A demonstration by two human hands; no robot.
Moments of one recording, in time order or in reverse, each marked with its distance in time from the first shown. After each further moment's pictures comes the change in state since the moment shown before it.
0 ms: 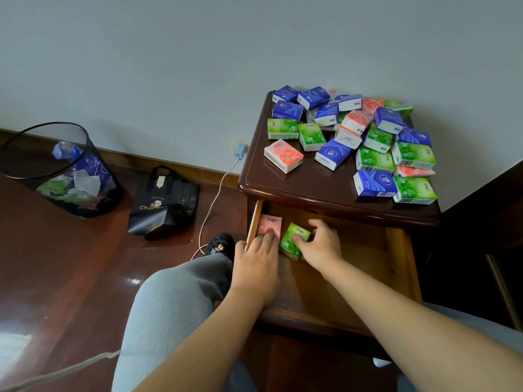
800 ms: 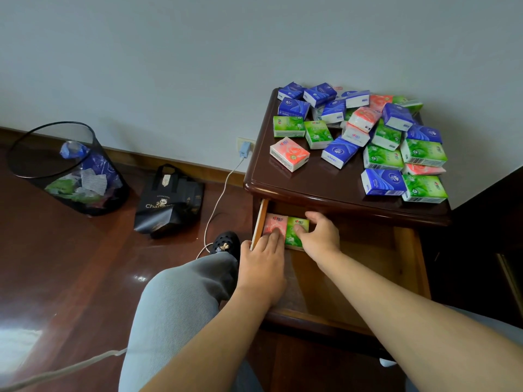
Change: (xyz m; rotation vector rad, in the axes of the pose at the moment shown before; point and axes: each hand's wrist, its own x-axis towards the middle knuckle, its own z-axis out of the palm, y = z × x) left_hand 0.001 0.000 0.002 0.034 -0.041 -0.012; right_hand 0.013 -0.012 0.014 0.104 0.055 -0.044
